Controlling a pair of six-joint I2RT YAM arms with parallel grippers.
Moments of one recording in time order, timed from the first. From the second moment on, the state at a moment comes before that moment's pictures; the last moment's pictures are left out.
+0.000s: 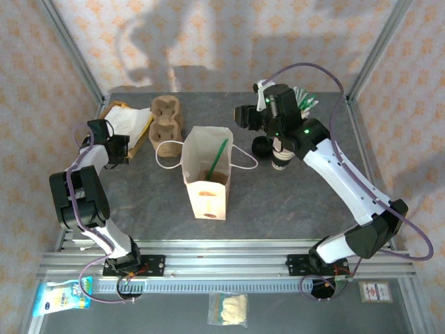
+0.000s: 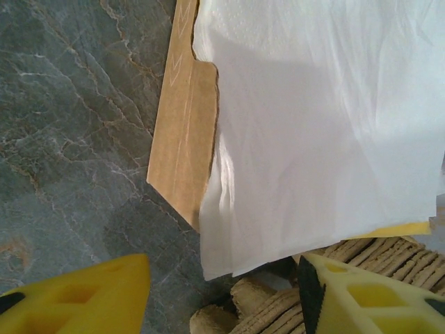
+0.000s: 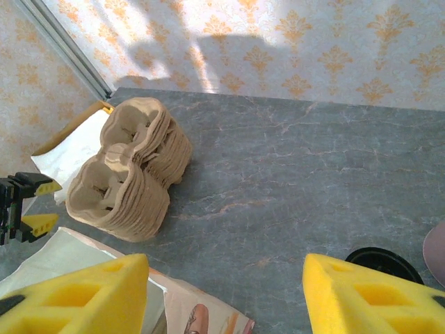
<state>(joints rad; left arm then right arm) 0.36 1.67 1.06 -0.34 0.24 -1.27 0.60 1.45 1.59 -0.63 0.06 0.32</state>
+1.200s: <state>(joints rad) 0.36 1.72 1.13 -0.31 0.24 -1.30 0.60 1.44 1.58 -0.63 0.07 0.31</state>
